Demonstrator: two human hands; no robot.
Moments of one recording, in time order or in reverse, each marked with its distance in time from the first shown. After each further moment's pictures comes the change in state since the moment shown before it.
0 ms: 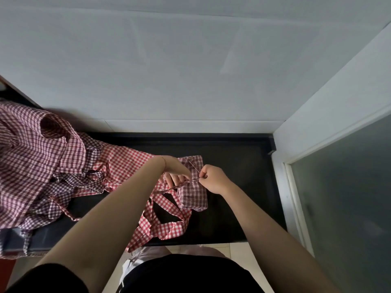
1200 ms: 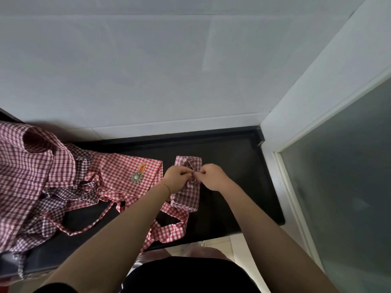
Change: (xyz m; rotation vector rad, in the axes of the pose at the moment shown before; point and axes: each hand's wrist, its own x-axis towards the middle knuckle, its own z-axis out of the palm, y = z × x) left_hand 0.038 -0.014 0.062 -0.282 0.526 0.459; right_hand -0.020 -0.014 -0.006 0.133 0.019 0.126
